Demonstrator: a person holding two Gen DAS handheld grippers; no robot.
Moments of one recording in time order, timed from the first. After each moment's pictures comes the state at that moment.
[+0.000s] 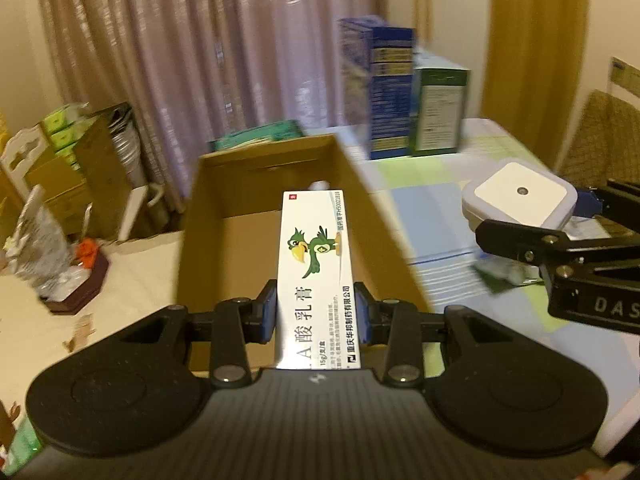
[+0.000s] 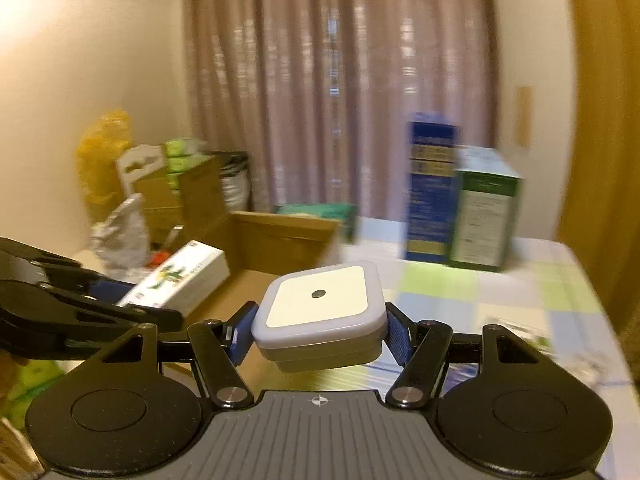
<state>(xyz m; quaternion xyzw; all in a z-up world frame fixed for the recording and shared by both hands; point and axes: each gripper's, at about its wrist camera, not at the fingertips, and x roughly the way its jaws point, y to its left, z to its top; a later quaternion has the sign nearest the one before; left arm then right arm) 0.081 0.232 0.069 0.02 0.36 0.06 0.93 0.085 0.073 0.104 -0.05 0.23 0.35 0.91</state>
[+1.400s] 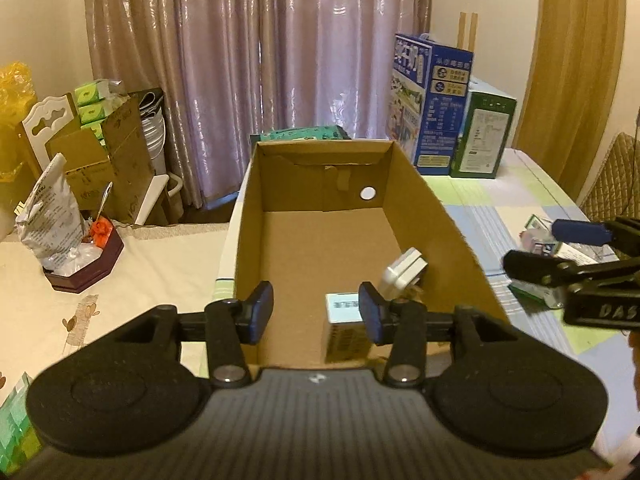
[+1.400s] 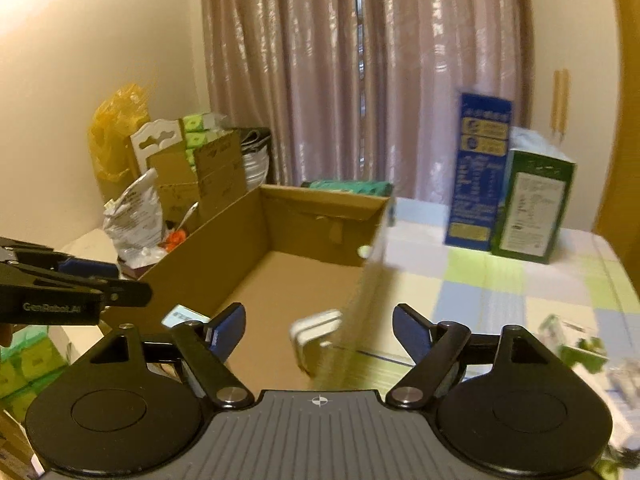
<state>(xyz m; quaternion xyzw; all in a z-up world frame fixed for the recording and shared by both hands) 0.062 0.288 0.050 -0.03 0.33 0.09 0.94 0.101 0.114 0.070 -0.07 0.26 0.36 0.89</state>
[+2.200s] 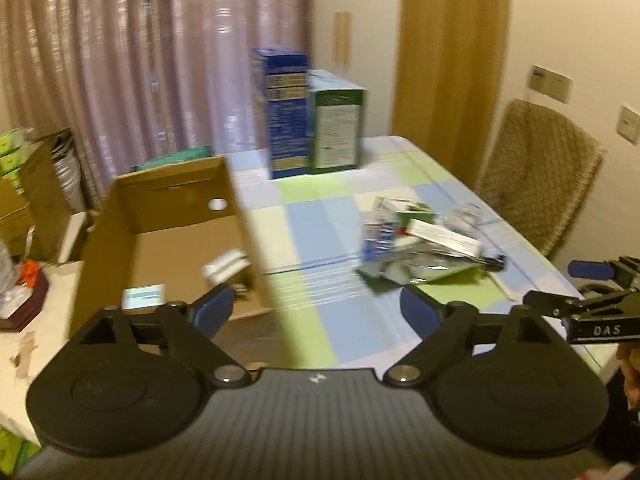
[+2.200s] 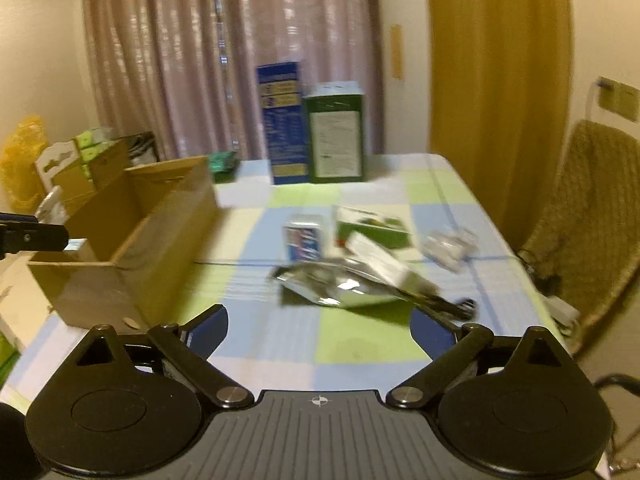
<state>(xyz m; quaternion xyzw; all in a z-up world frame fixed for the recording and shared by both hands) 0.031 0.117 0.075 0.02 0.32 -0.05 0.95 0.032 -0.110 0.067 -0.01 0.30 0.20 0.93</state>
